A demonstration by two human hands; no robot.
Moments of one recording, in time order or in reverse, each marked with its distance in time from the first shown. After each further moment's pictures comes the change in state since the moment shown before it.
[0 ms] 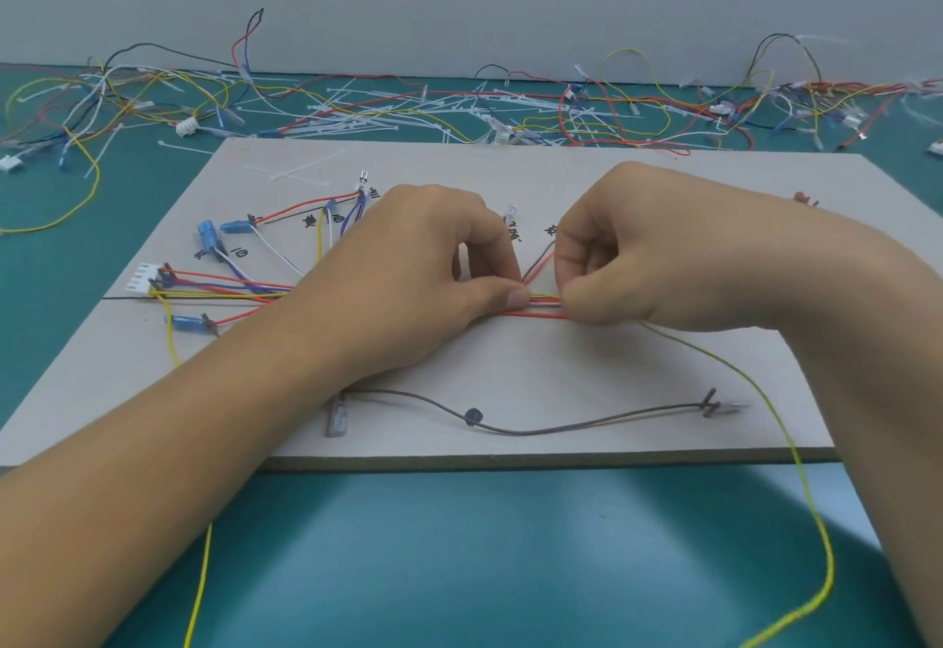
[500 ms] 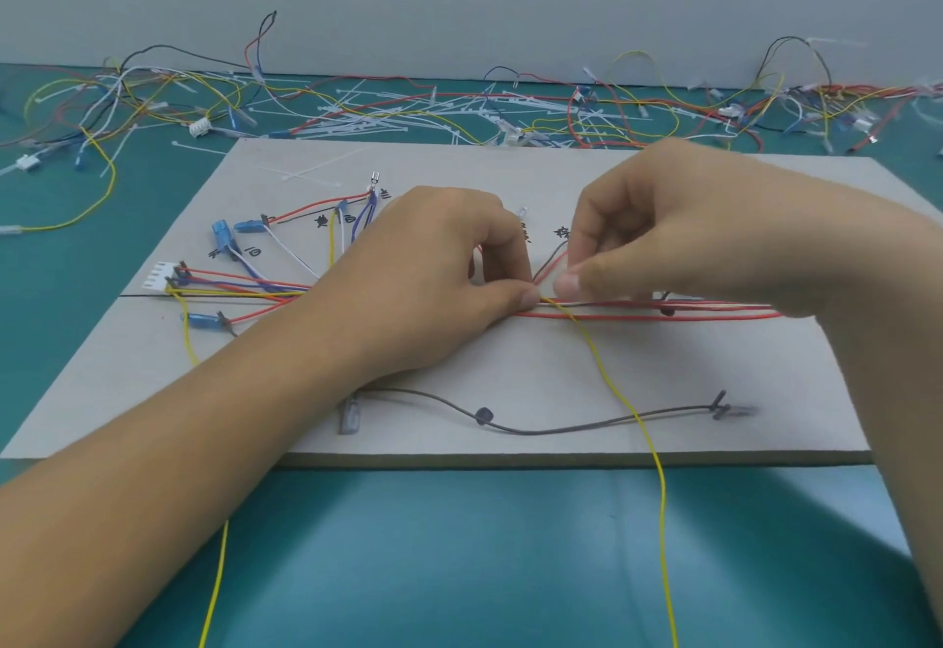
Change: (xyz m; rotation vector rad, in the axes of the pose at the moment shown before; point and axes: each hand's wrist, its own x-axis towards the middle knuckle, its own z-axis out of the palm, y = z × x) left_hand 0.000 0.004 0.000 0.028 -0.003 0.024; right_hand -0.001 0.005 -0.009 0.222 0.022 -0.098
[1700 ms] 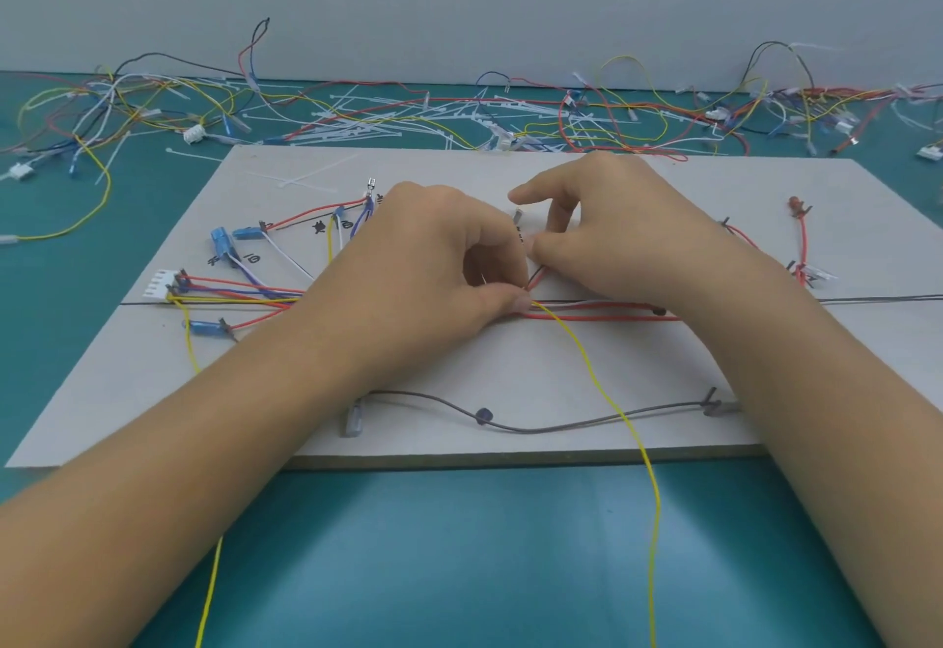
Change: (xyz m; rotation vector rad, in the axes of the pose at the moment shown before) left_hand -0.005 0.011 -0.009 -0.037 0.018 -0.011; right_hand 0.046 0.017 0.030 -0.256 0.306 -0.006
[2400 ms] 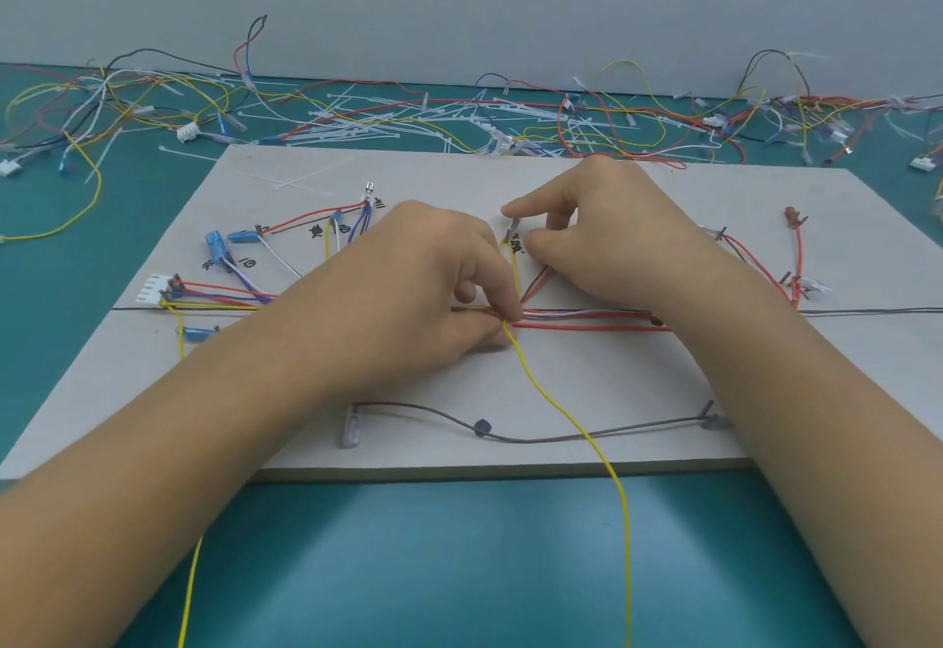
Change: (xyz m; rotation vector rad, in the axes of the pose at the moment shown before) left_hand -0.004 0.000 -0.012 0.036 -0.156 0.028; right_hand 0.008 0.000 0.004 0.018 0.024 0.036
